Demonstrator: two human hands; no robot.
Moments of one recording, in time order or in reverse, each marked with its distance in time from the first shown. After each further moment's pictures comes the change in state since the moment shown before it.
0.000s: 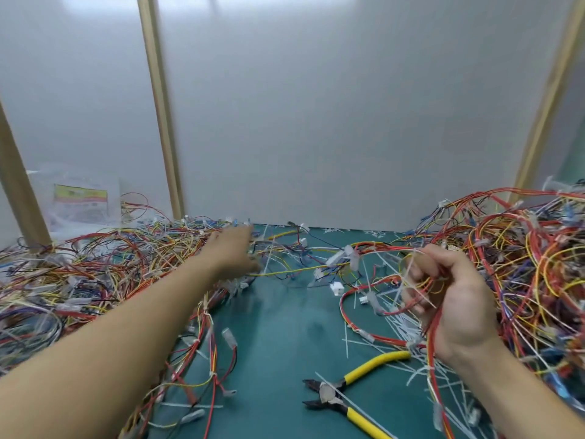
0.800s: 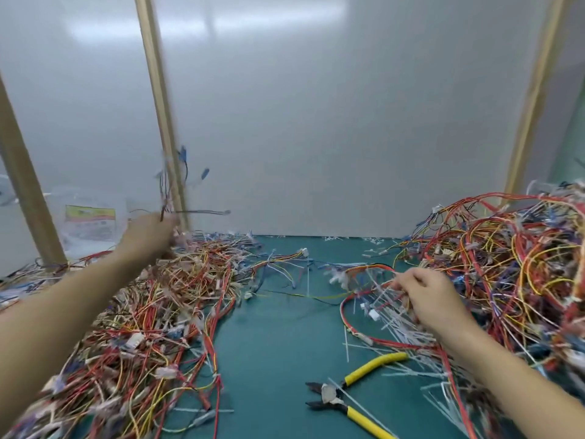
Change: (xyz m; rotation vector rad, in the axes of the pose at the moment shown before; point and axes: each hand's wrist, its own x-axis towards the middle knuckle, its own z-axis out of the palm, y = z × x) left_hand -0.038 -0.087 -0.068 -0.716 0.366 -0.344; right_hand 0.023 0.014 -0.031 -0.945 0.095 0.087
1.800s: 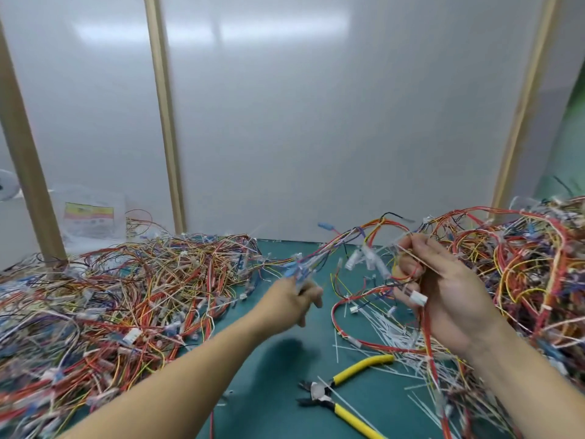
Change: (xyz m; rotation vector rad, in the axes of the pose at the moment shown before) left_hand -0.124 0.053 0.159 -0.029 -0.555 0.333; right_hand -0.034 -0.065 -0.031 0.935 -0.305 -0.046
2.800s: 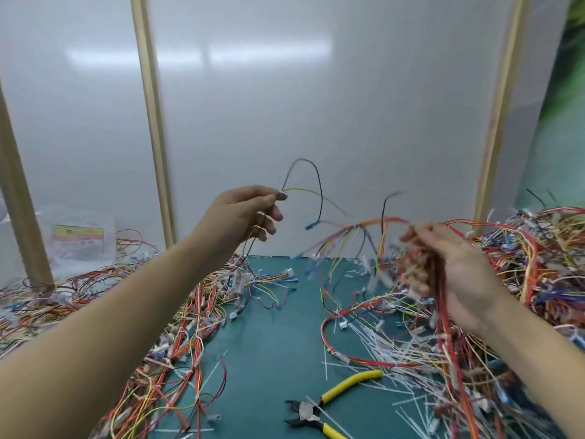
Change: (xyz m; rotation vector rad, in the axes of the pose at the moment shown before) left_hand 0.003 0.089 -0.119 -0.609 0.180 0.238; right_hand 0.010 -0.047 -0.019 -0.239 0.036 -0.074
